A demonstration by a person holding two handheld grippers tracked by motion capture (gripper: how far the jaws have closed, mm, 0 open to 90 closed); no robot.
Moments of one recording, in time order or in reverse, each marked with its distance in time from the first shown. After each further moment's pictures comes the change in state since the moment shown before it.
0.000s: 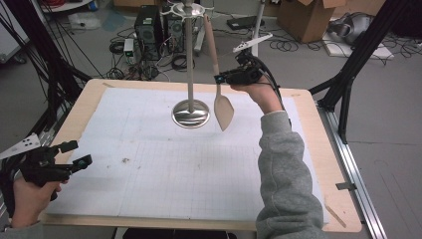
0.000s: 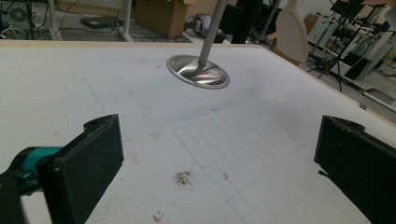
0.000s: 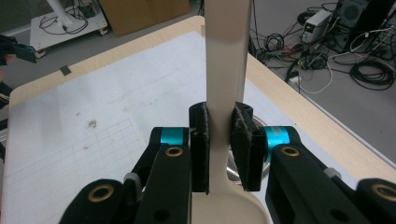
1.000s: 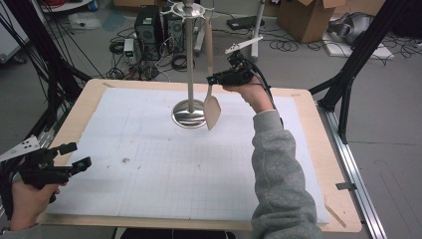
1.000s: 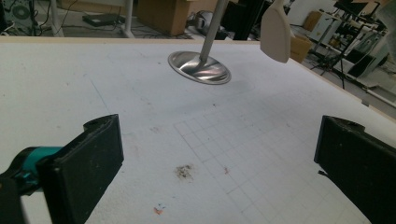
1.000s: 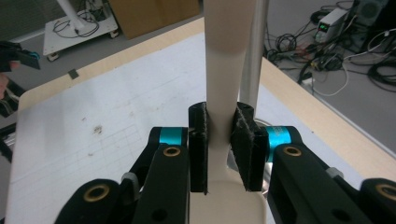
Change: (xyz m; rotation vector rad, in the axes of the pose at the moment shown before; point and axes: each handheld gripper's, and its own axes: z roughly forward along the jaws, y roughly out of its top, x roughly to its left) left arm -0.002 -0.003 -0.003 0.015 0.008 0.005; right arm -0.003 0.001 0.024 0.000 0.050 0.017
